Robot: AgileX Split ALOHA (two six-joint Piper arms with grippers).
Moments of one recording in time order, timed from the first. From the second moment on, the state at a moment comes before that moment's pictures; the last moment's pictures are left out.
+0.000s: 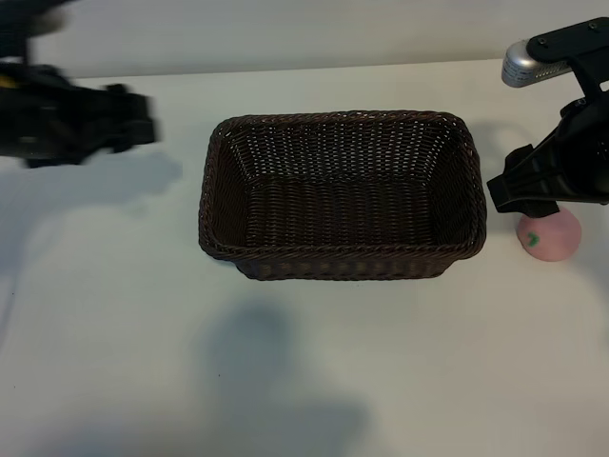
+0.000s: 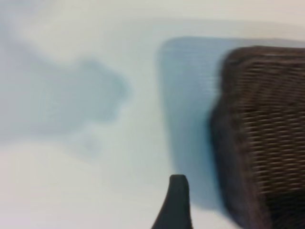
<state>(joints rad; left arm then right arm) -0.14 1.39 -0.99 -0.32 0.53 0.03 0.19 1.36 -1.01 0.18 0.83 -0.11</state>
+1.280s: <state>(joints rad) 0.15 0.34 -0.76 0.04 1.13 -0.04 0.19 1.36 -1.01 0.18 0.83 -0.12</state>
